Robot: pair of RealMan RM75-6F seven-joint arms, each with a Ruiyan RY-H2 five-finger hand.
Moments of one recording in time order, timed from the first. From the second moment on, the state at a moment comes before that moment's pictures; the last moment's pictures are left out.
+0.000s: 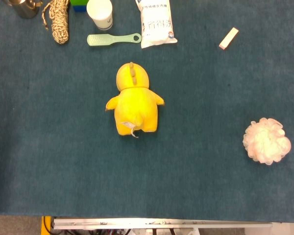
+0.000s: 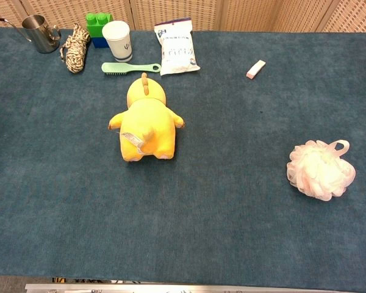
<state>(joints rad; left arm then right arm) -0.10 -1.15 -0.06 -1.60 1.47 1.48 0.10 0.11 -1.11 0.08 -1.62 -1.48 1.43 -0.01</state>
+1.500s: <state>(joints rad) -0.56 -1.42 0.00 -1.23 1.92 1.36 -0.57 0.14 -1.01 0.18 -1.78 -1.45 1.51 0.14</state>
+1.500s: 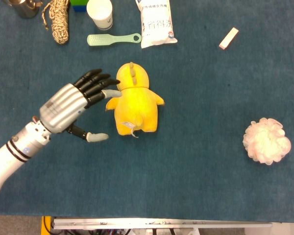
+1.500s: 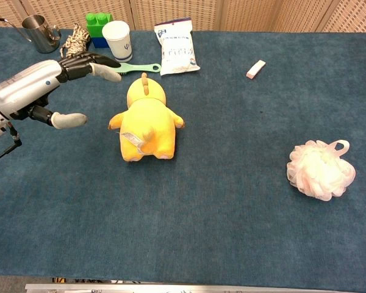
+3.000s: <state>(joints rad) -0.74 -1.85 0.15 -0.68 1.95 1.36 -0.40 0.09 -1.00 0.16 -1.77 -1.41 1.50 0.18</state>
